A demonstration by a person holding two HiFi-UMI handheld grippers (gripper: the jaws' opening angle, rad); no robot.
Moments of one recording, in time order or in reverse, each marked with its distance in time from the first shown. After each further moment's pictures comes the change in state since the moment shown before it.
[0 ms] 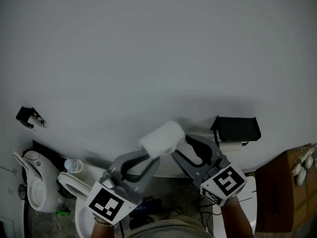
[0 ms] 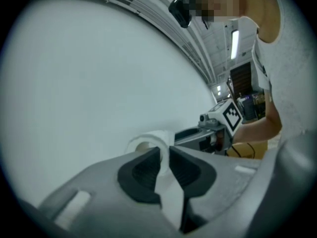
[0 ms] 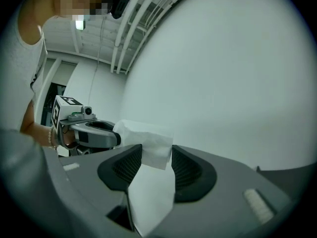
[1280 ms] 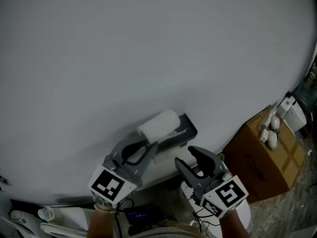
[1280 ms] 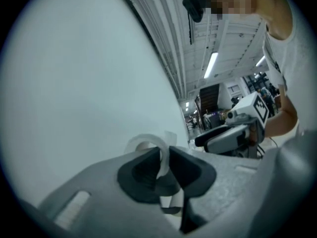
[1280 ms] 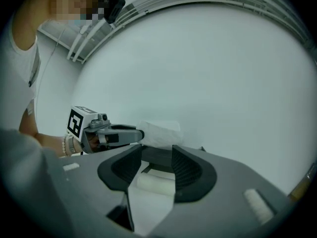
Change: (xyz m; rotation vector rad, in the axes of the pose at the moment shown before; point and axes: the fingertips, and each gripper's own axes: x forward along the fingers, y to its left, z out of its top) left arm 0.206 -0.093 0.036 0.050 -0.159 -0.440; right arm -0.191 -0.115 -0.027 0.084 0.033 -0.576
